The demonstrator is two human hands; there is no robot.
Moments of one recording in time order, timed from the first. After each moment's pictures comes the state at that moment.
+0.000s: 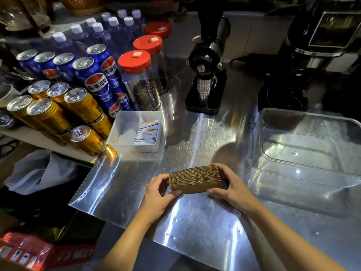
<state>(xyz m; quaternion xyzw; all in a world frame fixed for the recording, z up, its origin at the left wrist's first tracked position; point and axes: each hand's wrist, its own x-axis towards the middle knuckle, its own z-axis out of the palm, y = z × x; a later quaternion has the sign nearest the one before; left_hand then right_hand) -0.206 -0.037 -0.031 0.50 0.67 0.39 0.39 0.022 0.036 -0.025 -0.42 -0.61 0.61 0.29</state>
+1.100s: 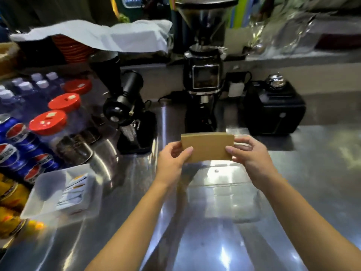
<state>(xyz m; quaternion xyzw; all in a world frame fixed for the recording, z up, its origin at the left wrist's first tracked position) 0.009 0.116 0.098 0.50 0.51 0.52 0.47 0.207 0.107 0.099 -0.55 -0.38 0.50 0.55</state>
